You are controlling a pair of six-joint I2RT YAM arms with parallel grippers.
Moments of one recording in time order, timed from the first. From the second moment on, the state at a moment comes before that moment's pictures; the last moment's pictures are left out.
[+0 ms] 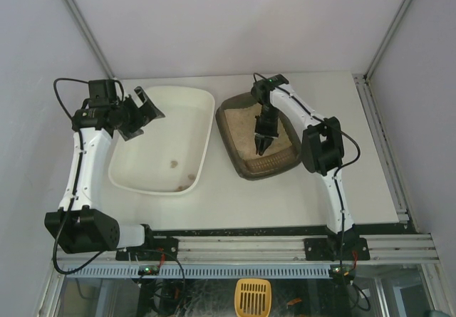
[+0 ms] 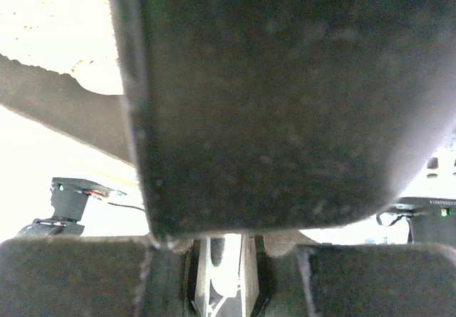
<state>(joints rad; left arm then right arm) 0.08 1.32 1.41 -0.91 0.25 -0.54 0.46 2.32 2.16 -1.58 -0.25 0.62</state>
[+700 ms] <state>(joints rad) 0.09 1.32 1.41 -0.93 0.23 -0.49 0.49 2.23 1.96 -1.40 -0.22 0.52</state>
